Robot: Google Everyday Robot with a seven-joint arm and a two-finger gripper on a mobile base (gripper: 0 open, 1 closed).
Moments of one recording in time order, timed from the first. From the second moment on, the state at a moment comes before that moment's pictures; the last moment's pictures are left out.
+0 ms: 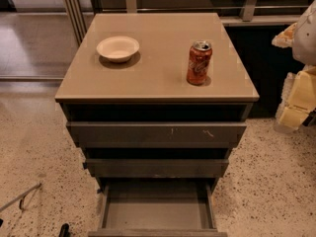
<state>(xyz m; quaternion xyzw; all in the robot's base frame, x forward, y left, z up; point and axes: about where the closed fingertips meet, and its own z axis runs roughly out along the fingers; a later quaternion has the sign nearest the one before) 0.438 -0.217 0.976 -0.60 0.78 -0.03 0.16</state>
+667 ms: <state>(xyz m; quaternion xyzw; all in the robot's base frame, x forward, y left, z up) 0.439 -0.217 0.977 -0.60 0.78 -0.04 0.16</state>
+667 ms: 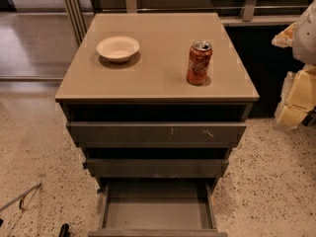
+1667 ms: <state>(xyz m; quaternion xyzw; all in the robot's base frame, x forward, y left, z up) 0.586 -0.235 0.977 -0.55 0.78 -0.09 0.29</state>
